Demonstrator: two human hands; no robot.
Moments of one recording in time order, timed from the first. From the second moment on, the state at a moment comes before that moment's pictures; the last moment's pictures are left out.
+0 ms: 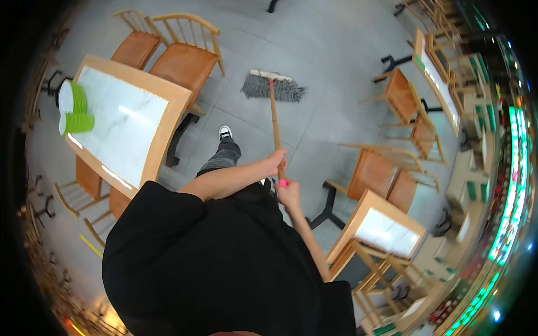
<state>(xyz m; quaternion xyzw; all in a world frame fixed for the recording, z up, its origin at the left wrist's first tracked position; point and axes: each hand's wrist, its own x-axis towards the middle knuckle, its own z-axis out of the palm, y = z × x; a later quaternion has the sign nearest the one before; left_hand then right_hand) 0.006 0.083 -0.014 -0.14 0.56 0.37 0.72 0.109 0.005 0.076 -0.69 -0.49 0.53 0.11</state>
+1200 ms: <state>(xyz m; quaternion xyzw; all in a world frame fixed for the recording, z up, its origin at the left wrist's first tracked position) 0.135 -0.004 0.091 -0.33 0.53 0.23 0.75 0.277 -0.099 0.350 -0.69 -0.38 0.61 -0.01</state>
